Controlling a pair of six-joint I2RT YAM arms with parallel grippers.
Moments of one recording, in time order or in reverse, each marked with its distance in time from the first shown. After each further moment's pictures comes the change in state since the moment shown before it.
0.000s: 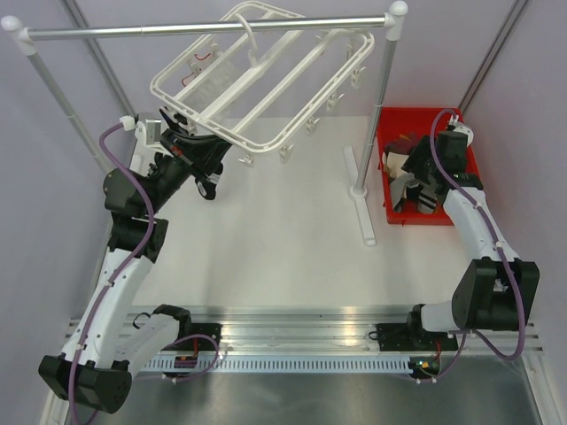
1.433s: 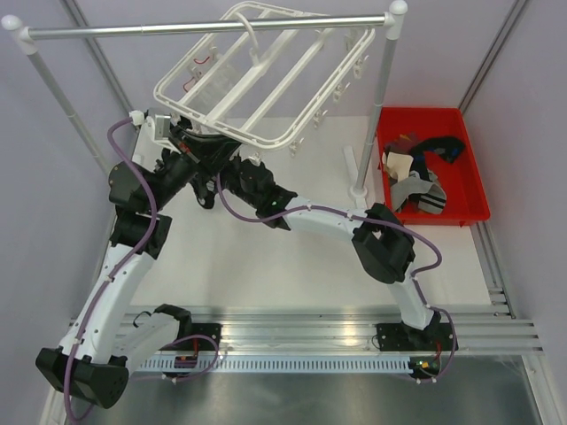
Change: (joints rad) left arm -0.047 0.029 0.042 -0.046 -0.001 0.013; right arm 1.047 0.712 0.552 0.845 -0.035 -0.283
